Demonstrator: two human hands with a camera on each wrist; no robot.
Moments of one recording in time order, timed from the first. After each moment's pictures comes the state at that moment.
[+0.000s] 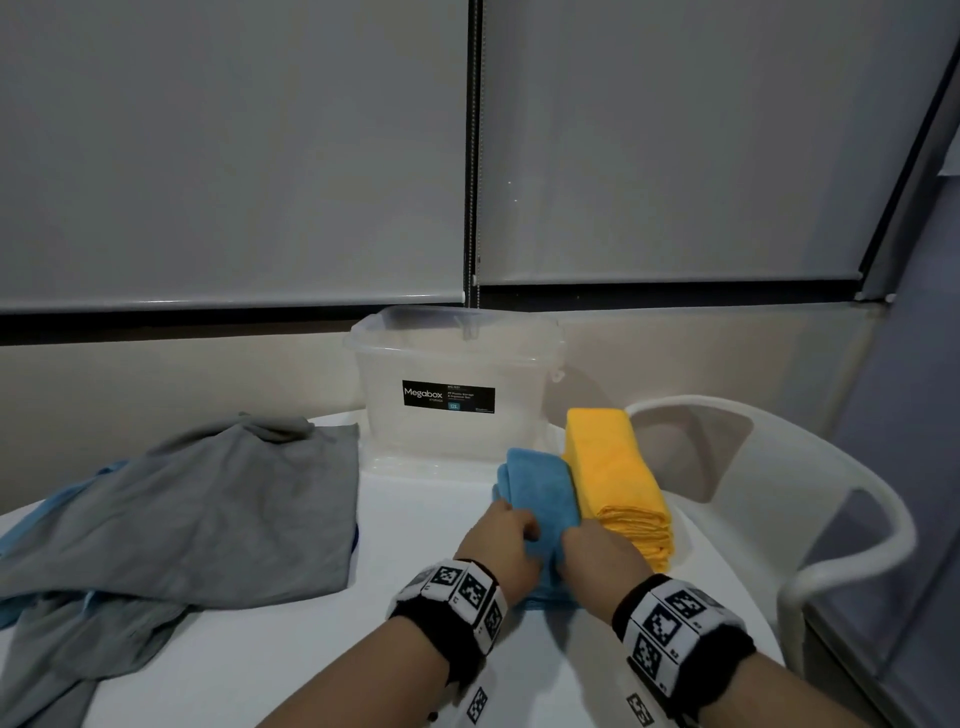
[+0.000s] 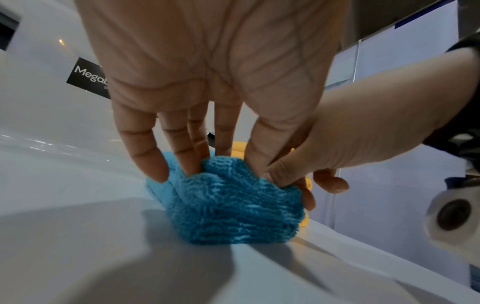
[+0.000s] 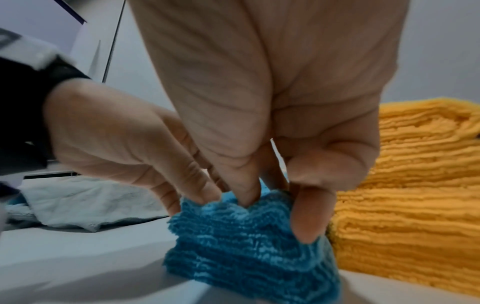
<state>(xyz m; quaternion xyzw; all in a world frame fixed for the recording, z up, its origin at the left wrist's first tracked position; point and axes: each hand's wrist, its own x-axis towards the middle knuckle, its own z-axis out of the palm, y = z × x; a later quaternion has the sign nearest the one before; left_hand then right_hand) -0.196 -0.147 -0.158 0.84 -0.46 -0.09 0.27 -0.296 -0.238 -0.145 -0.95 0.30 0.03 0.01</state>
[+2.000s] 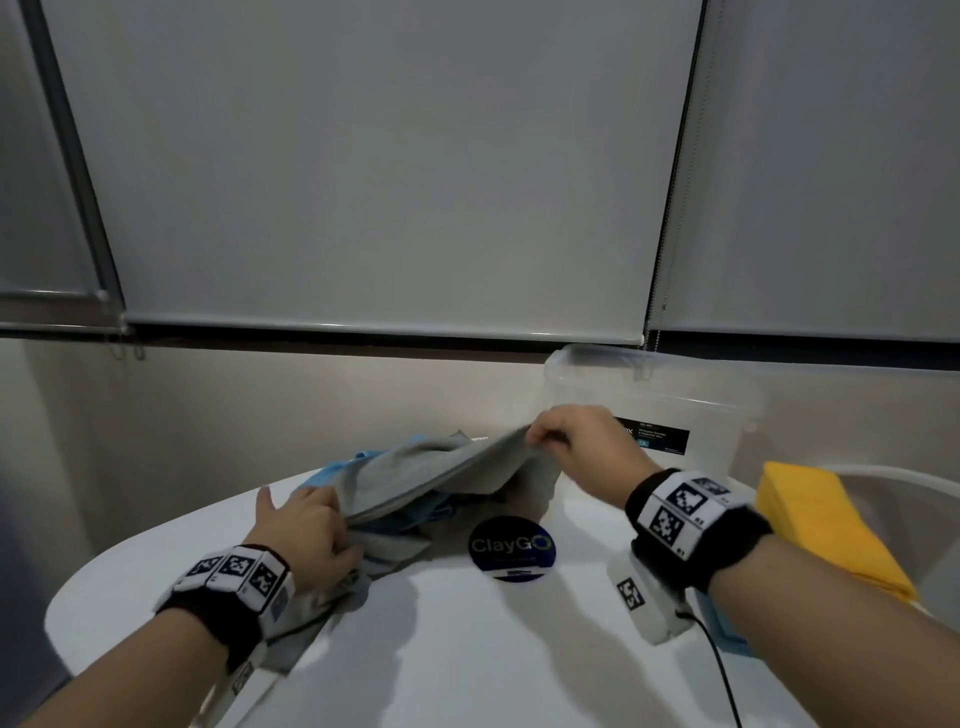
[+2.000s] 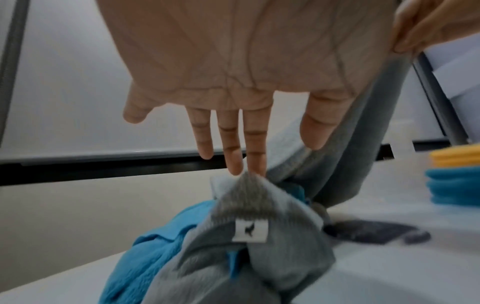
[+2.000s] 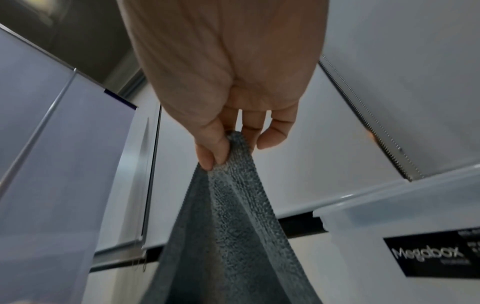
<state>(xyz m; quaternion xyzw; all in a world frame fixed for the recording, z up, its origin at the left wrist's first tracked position) -0.020 0.225 -0.105 0.97 -0.25 0.02 -0.06 -0.153 -0.066 -0.013 -0.96 0.00 -0.23 0.18</state>
